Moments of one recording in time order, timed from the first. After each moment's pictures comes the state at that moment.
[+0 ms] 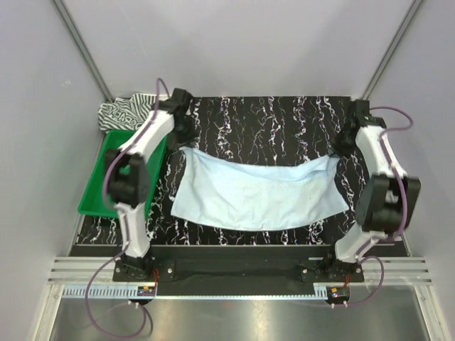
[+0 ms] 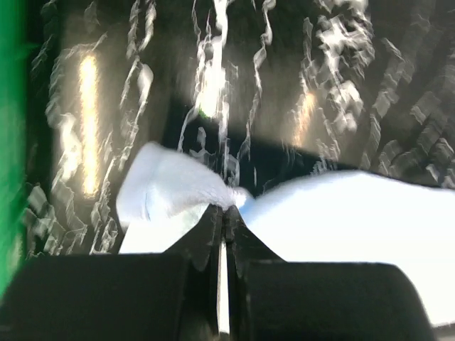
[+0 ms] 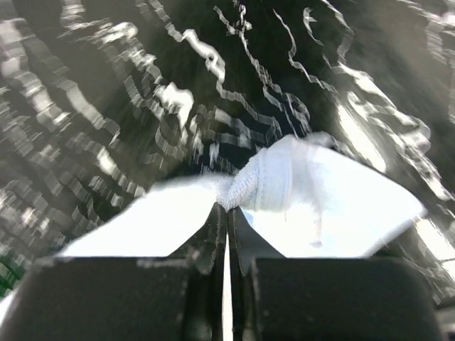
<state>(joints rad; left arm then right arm) -0.28 1.87 1.69 -0.91 0.02 -0.54 -0.12 1.58 1.39 -0.88 0.05 0.64</state>
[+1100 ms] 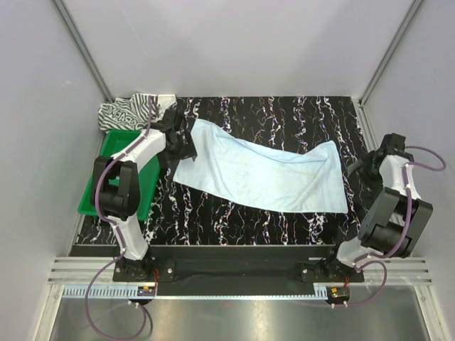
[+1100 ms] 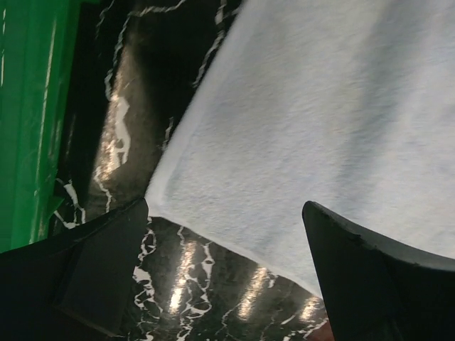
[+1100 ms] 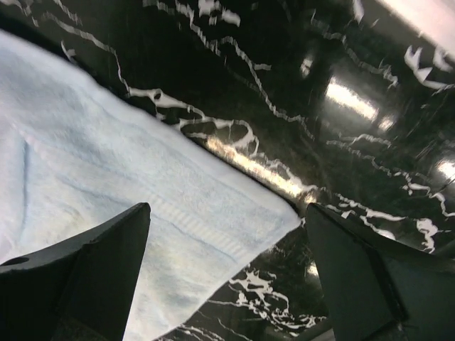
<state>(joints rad) -0.24 1.84 1.42 -0.74 -0.06 -0.55 -0.45 1.52 1.10 -0.77 0.08 0.58</state>
